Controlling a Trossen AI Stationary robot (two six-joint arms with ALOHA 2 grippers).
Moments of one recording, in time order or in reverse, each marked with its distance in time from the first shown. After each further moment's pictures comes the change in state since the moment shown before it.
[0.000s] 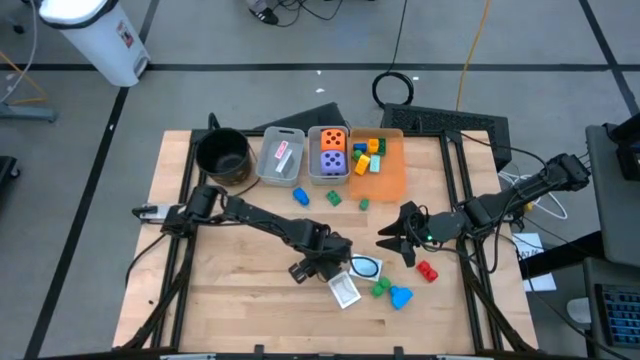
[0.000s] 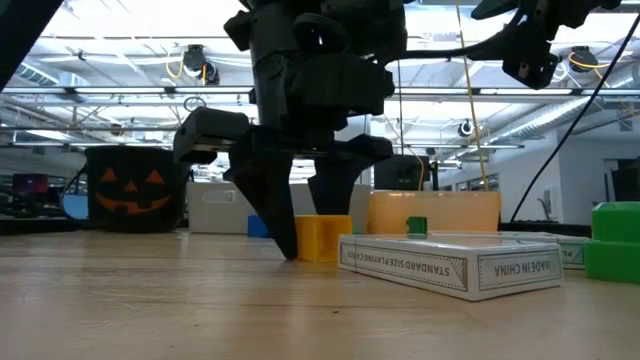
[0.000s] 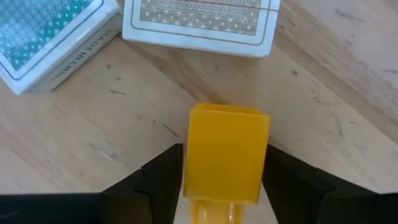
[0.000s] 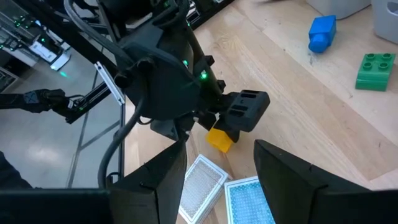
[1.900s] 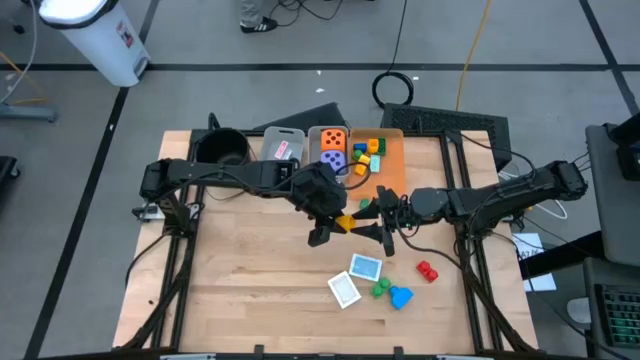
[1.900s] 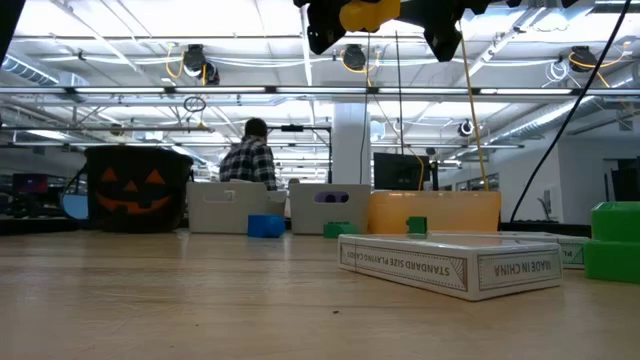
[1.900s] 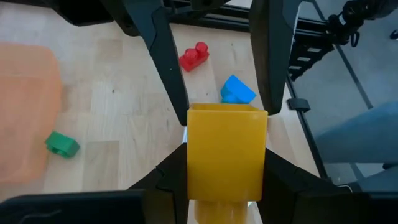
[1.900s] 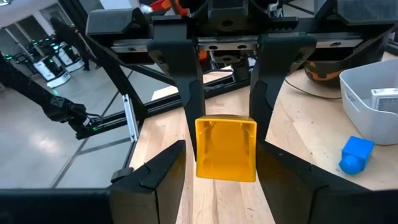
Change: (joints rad) left arm 0.206 -0.396 0.048 0.174 0.187 -0.796; right arm -0.220 0.195 0.101 0.362 -0.237 -0.415
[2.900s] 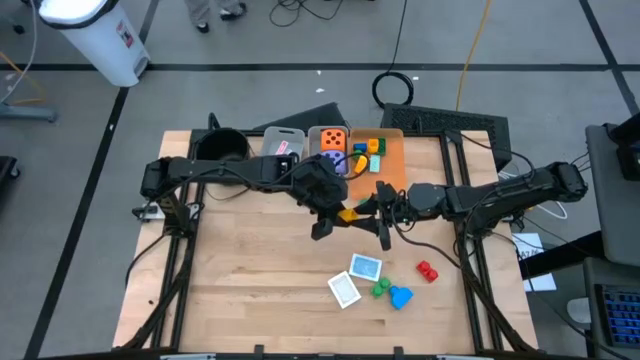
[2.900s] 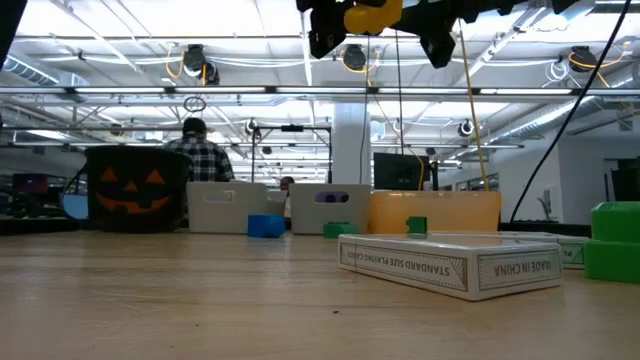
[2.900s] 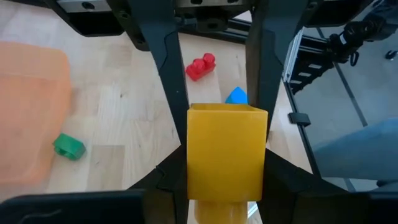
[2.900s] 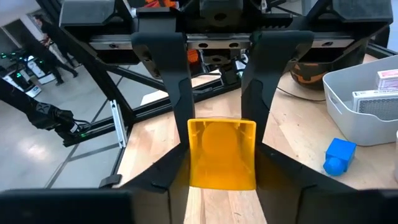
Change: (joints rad) left arm 0.033 0.000 0.000 0.029 0.027 -0.044; right arm -0.051 0.010 0.000 0.007 -0.005 -0.003
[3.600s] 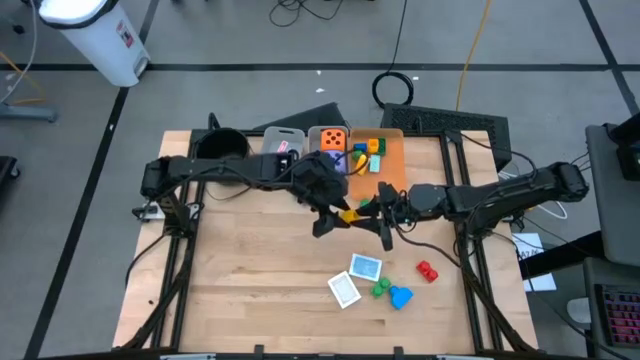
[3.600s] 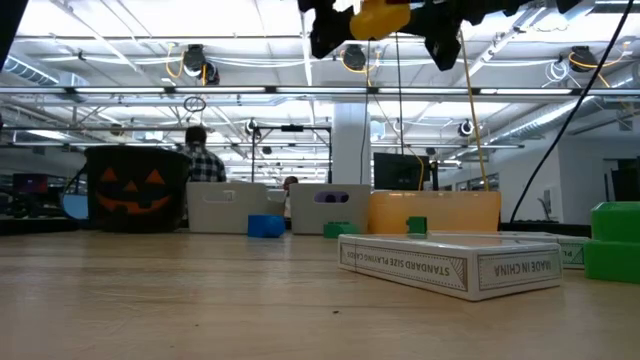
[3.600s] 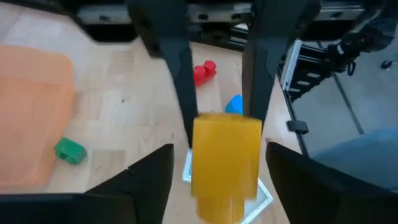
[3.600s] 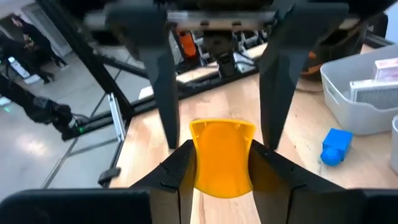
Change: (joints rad) left arm 0.012 -0.001 0.001 0.019 0.011 -0.024; right arm 0.000 -0.018 -0.002 -0.043 0.003 0.011
